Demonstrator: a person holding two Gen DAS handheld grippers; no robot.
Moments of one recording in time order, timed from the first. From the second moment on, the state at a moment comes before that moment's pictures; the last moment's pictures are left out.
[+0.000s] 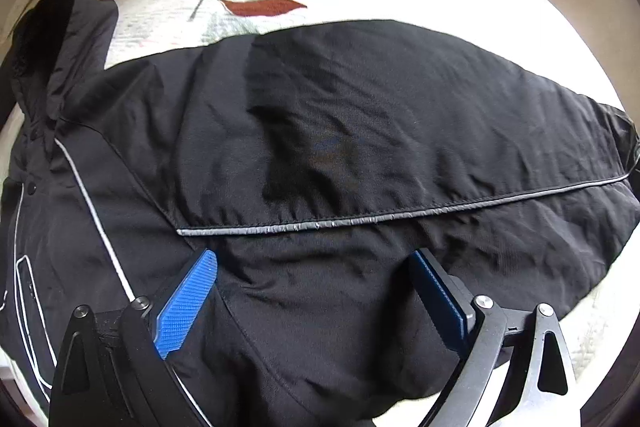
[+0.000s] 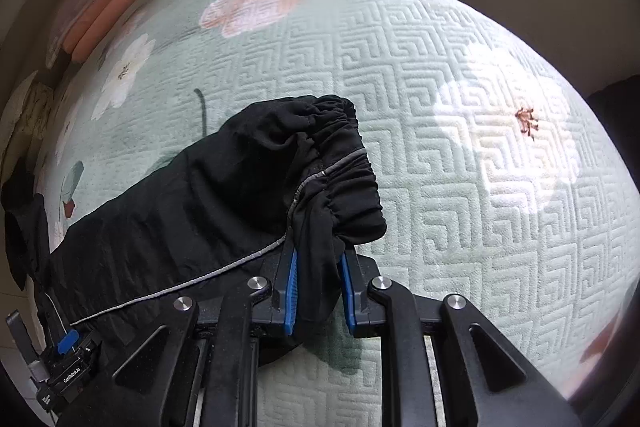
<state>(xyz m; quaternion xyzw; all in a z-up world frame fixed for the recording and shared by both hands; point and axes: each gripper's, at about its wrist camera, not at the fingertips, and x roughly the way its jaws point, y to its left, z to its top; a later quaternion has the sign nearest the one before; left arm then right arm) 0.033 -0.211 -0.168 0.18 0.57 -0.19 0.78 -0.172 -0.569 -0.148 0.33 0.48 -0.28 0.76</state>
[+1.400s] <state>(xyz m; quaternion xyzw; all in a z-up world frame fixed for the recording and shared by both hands) 0.066 0.351 -0.050 0.02 0.54 0.05 0.84 0.104 0.202 -0.154 0.06 0.58 0.17 0.80</state>
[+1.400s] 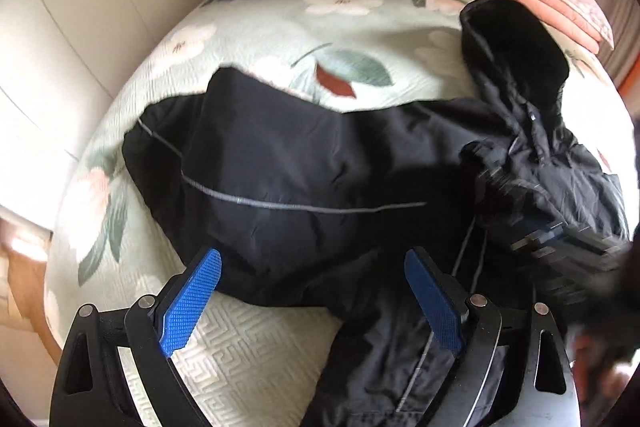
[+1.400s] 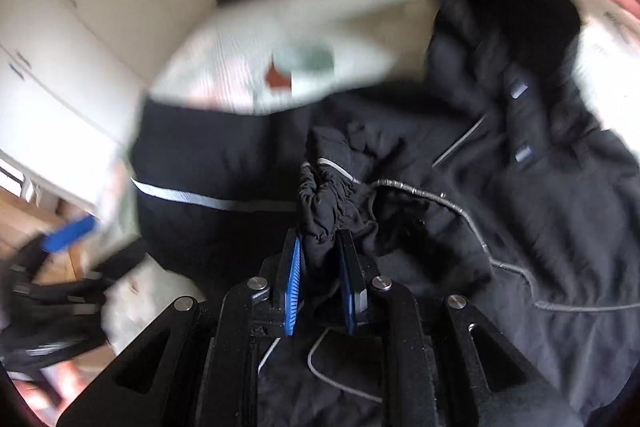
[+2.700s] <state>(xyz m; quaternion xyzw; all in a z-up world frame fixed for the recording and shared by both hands) 0.136 0.334 -0.134 -0.14 0.62 -0.13 0.76 0.059 -0.047 -0.155 0.08 0.59 -0.03 0.80</state>
